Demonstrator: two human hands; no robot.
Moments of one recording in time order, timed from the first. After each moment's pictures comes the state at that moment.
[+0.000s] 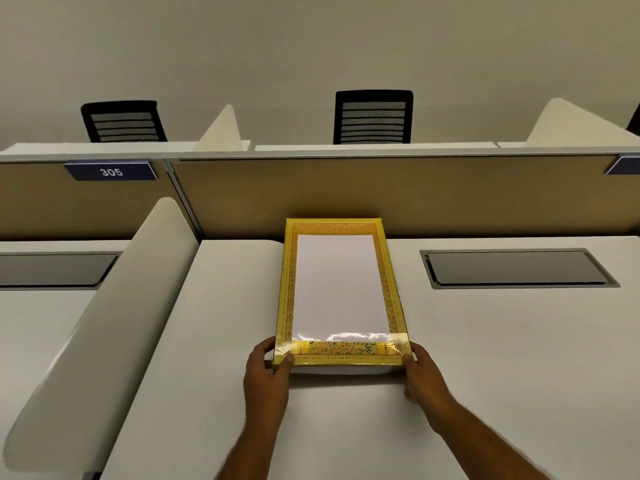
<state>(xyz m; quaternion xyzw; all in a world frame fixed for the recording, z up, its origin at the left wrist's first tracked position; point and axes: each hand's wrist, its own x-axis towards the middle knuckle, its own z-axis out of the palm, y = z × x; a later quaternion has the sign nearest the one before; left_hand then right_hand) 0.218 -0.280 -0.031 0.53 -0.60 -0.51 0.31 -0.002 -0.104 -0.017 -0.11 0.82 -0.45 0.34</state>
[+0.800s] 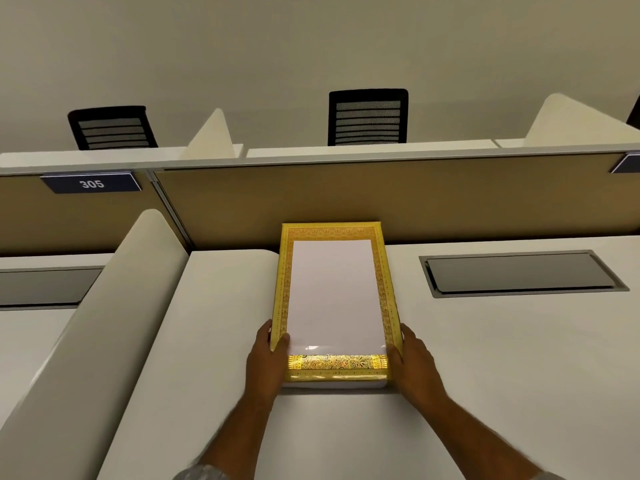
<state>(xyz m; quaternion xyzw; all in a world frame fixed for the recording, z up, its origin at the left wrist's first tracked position) 0.168 -0.345 -0.037 0.52 -0.65 -0.51 0.19 -0.034 -0.143 -0.026 -0.26 0.88 -0.32 0.22</state>
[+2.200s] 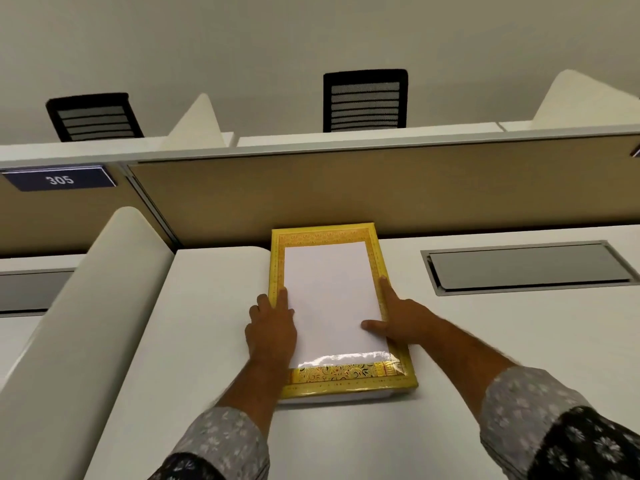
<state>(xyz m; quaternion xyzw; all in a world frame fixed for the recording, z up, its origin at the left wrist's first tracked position) 0.094 -0.389 -0.033 0.49 -0.87 -0.07 -0.02 -0.138 -0.223 -0.026 -0.39 0.85 -0.09 0.35</state>
